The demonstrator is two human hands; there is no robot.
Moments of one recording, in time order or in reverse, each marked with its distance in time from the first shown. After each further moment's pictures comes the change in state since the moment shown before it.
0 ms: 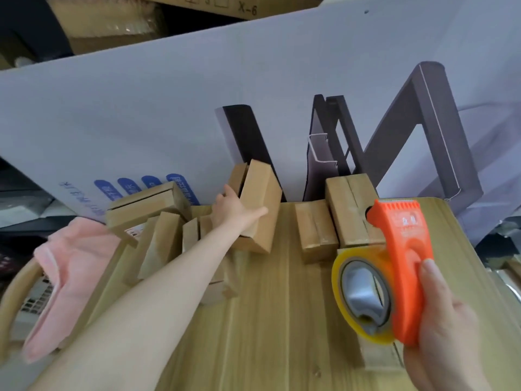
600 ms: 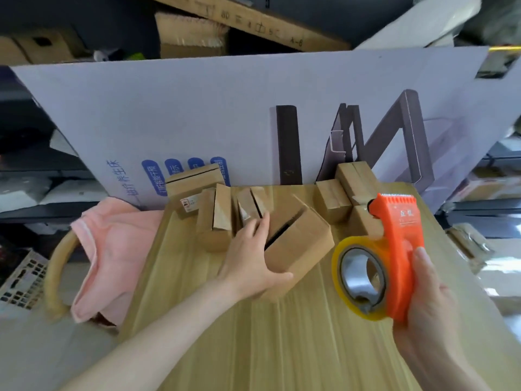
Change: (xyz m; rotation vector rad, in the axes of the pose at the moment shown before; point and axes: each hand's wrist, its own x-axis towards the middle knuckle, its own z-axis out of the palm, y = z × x) left_hand -0.229 -0.189 -0.140 -0.081 -0.184 0.658; right_hand -0.258 0.003 0.031 0.065 -0.007 -0.136
